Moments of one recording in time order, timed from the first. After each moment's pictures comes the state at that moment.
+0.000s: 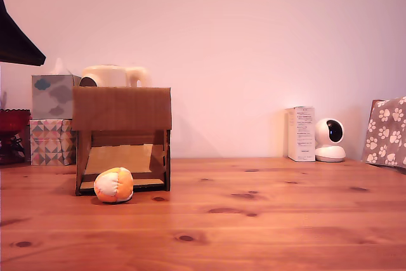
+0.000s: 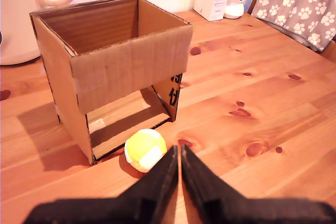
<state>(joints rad) -0.25 0.78 0.45 -0.04 0.32 -0.05</state>
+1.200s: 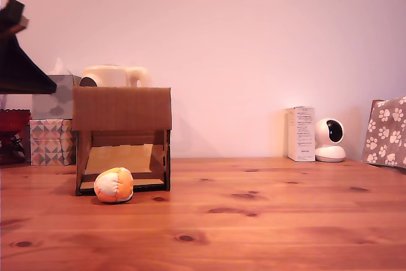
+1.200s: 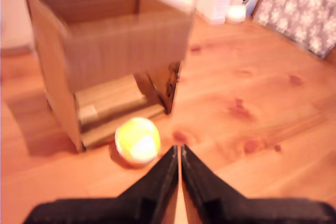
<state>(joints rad) -0.38 0.85 0.27 0.29 0.14 -0.15</state>
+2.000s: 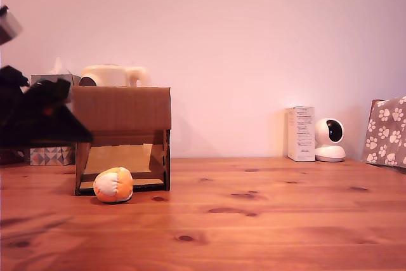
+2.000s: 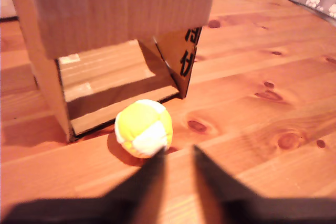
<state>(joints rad) -0.38 1.34 0.28 0.69 0.15 -0.15</state>
